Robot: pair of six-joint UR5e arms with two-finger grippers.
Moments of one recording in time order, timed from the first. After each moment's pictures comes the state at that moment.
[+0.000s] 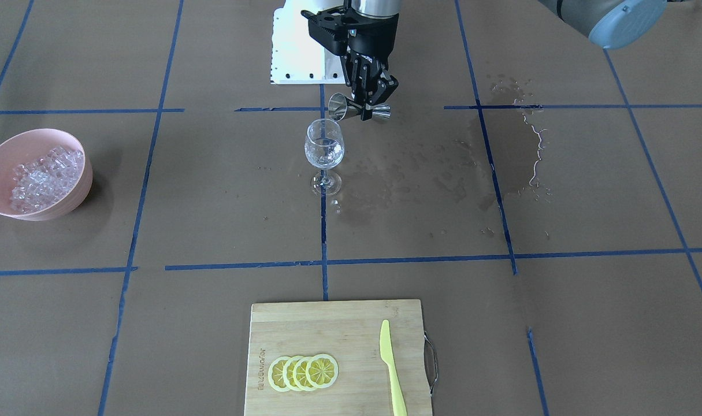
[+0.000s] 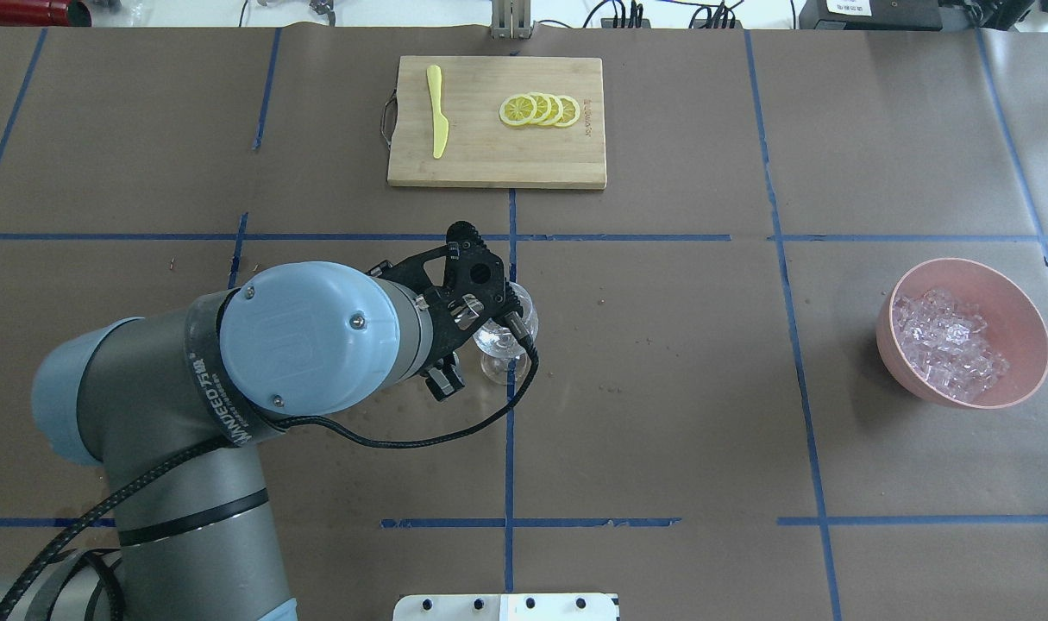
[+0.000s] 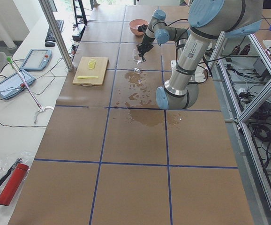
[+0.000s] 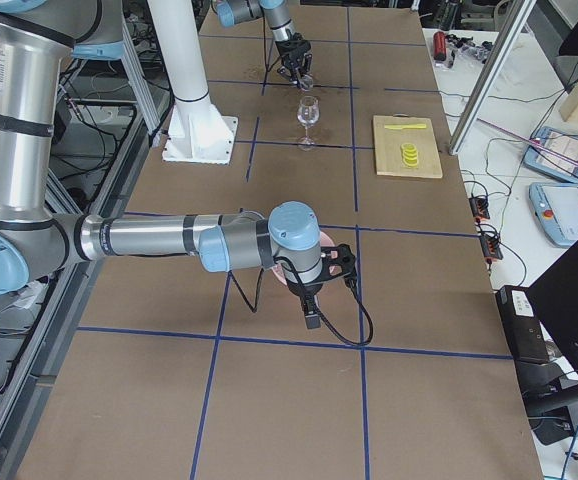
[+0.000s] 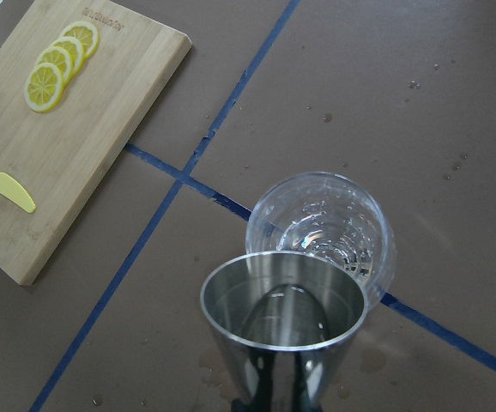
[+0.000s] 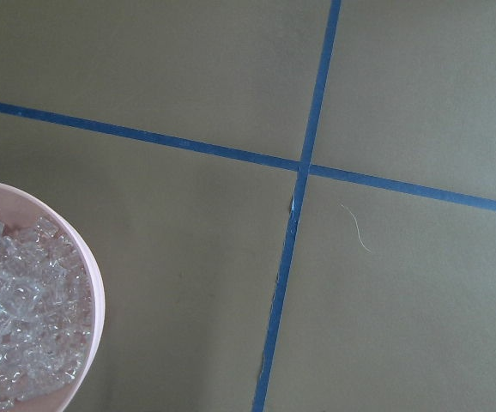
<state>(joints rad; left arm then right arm) -0.39 -2.27 -2.07 -1.27 -1.51 -0.28 1.58 -1.77 1.85 -1.46 2.34 -0.06</state>
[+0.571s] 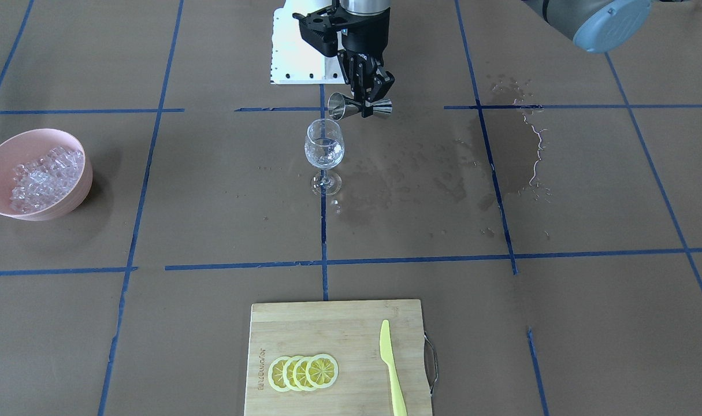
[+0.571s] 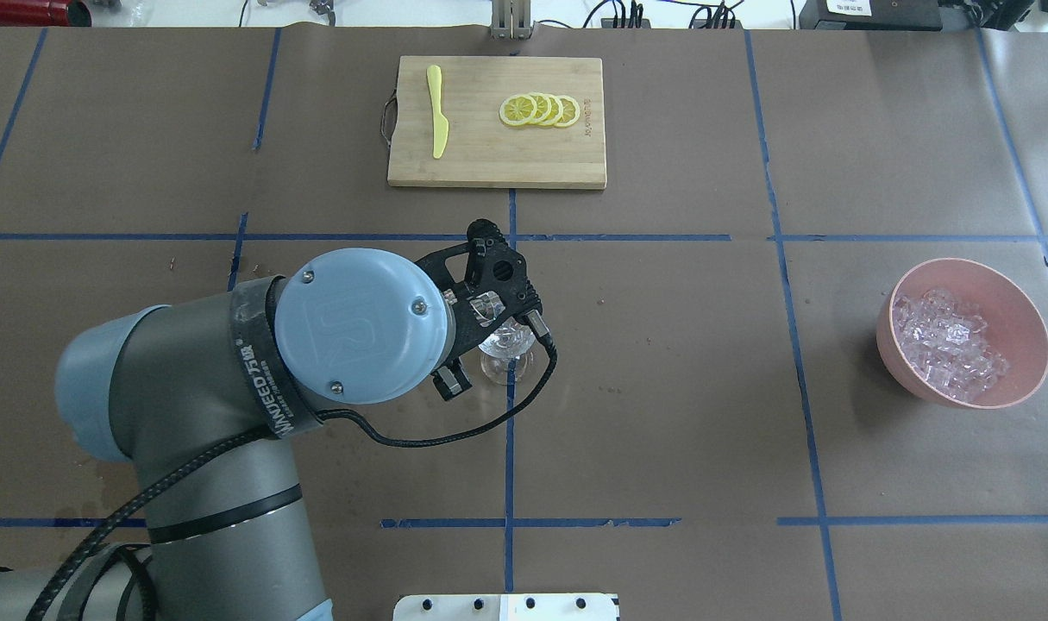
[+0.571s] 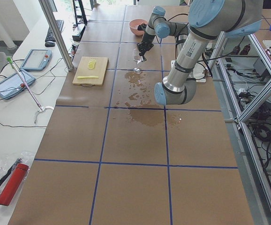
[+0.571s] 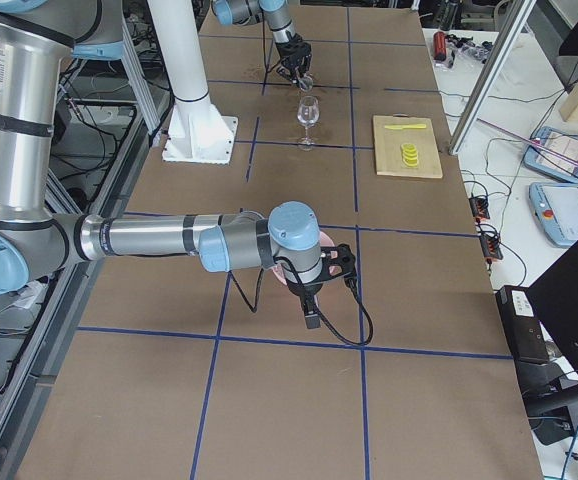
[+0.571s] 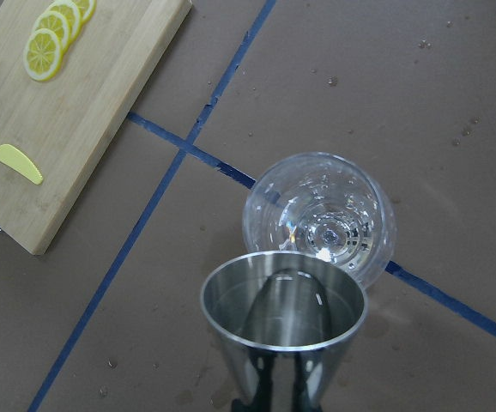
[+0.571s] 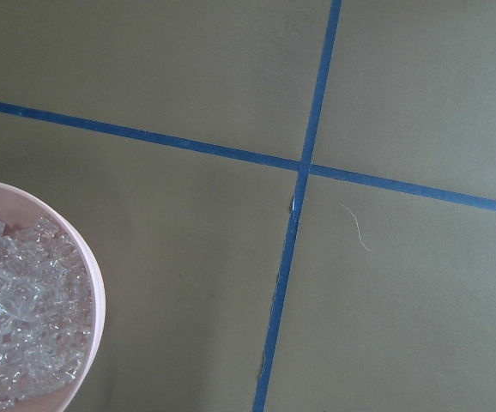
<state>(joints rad) -0.38 -2.35 -2.04 -1.14 -1.51 -0.27 1.58 -1.77 1.85 -1.46 2.34 -0.05</state>
